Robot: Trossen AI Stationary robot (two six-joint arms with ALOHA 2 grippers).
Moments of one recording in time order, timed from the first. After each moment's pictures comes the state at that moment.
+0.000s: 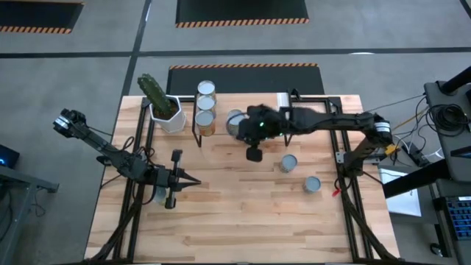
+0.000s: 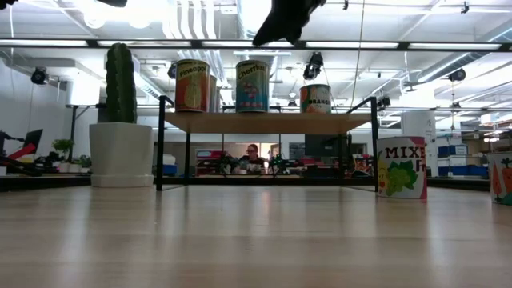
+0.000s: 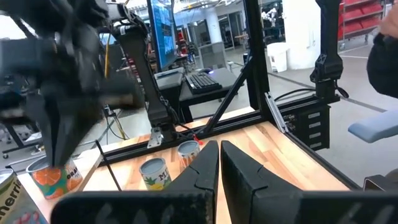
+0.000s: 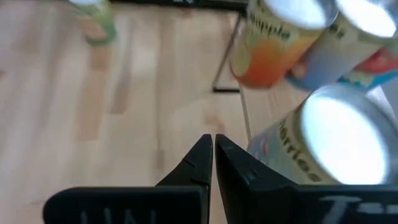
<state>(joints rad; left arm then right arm) -0.55 0.89 0.47 0.45 -0.44 0.21 -0.10 1.66 1.58 -0.63 0.01 -0.13</state>
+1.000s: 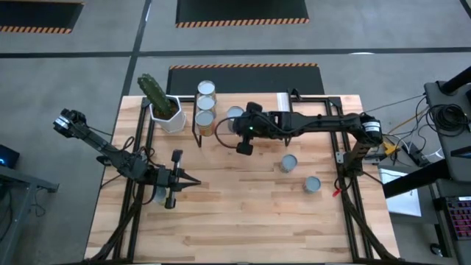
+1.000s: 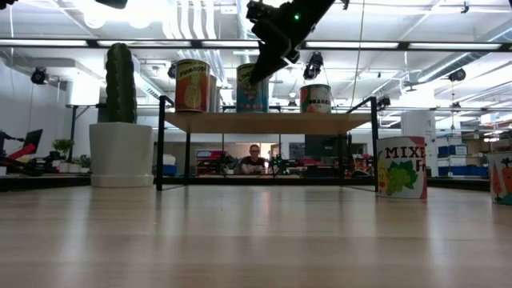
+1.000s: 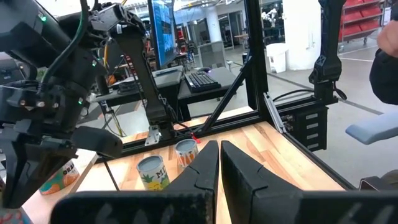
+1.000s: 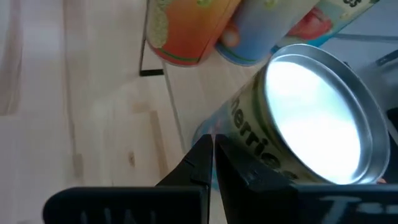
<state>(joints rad) -0.55 0.89 0.47 0.44 -0.44 0.19 -0.11 1.74 1.54 -0.53 0.29 -0.13</state>
